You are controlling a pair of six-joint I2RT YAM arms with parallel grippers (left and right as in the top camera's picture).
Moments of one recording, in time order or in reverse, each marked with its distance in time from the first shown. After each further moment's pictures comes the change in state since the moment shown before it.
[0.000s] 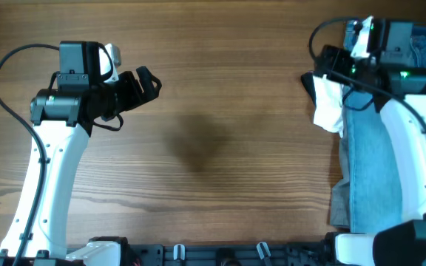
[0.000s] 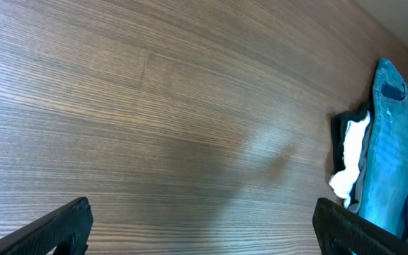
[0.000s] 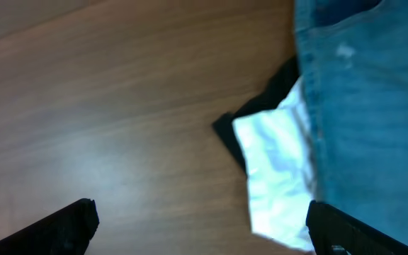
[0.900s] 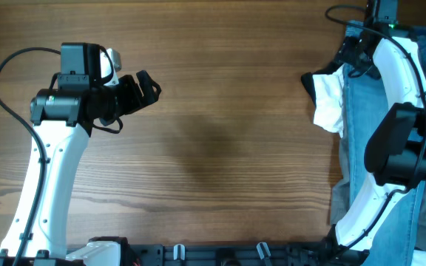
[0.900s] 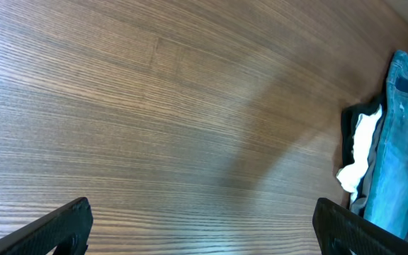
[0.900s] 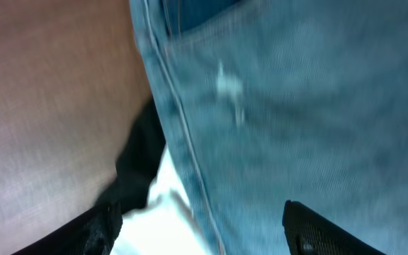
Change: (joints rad) left arm 0.000 0.001 0.000 -0.047 -0.008 0.000; right arm -0.122 0.598 0.365 -0.027 0.240 0.038
